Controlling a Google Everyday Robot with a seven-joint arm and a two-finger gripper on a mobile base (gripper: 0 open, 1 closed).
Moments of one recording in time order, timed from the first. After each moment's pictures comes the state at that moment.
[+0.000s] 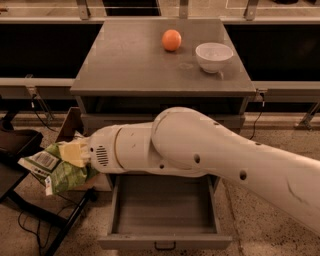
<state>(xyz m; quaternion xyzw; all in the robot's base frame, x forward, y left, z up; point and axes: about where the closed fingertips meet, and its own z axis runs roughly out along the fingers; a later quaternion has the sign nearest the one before) 0.427 0.183 0.872 -0.31 0.77 0.44 0.36</state>
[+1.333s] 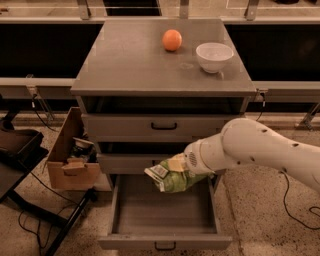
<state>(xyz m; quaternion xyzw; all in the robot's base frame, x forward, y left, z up) 0.510 -0.046 0.699 -0.22 0.91 0.25 0.25</state>
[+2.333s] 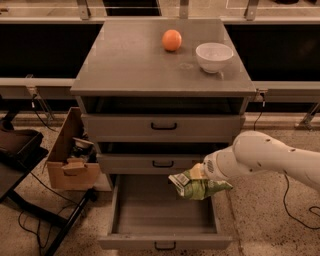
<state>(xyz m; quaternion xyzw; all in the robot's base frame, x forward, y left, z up) 0.530 -0.129 0.612 -0.13 0.95 0.21 0.20</state>
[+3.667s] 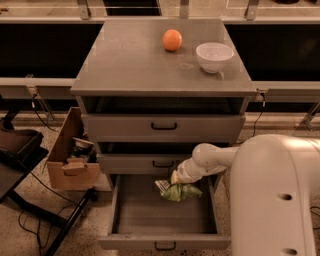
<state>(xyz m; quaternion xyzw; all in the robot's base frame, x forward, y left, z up) 0.630 -0.081 0.400 -0.08 0.97 0.21 0.12</state>
